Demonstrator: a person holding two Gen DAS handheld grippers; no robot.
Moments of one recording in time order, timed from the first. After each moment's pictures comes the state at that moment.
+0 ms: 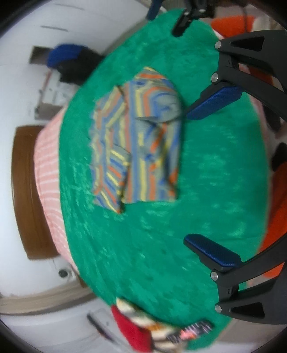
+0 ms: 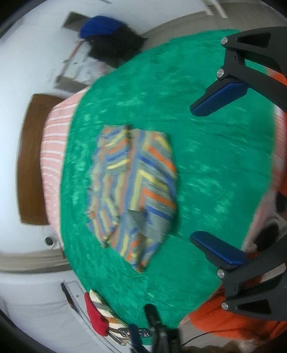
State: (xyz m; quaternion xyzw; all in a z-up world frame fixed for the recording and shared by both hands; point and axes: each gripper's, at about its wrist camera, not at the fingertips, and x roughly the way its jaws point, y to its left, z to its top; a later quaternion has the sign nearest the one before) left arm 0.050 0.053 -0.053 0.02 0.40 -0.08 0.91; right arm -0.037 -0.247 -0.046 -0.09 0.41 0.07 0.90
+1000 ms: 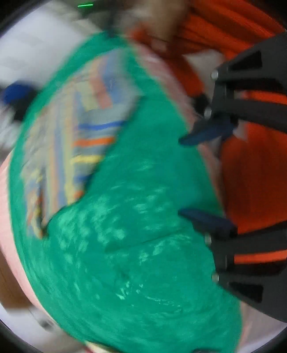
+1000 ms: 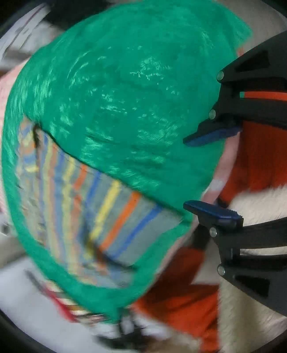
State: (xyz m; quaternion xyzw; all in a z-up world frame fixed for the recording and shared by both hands) left arm -0.011 0.123 -0.147 0.05 0.51 -0.21 0.83; right arm -0.066 -0.371 -0.149 -0.01 0.59 0.17 0.79
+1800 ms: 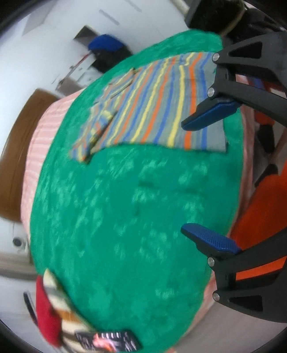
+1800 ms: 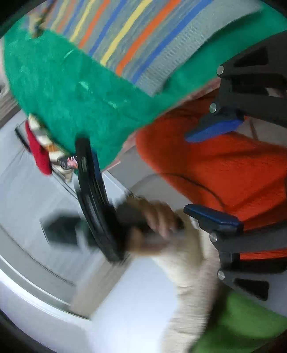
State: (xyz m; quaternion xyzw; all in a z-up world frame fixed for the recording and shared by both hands) left arm 0.001 0.177 -0.133 -0.14 0.44 -0.06 0.88; right arm -0.073 -0.084 -0.148 0.07 0.50 0.62 0.60
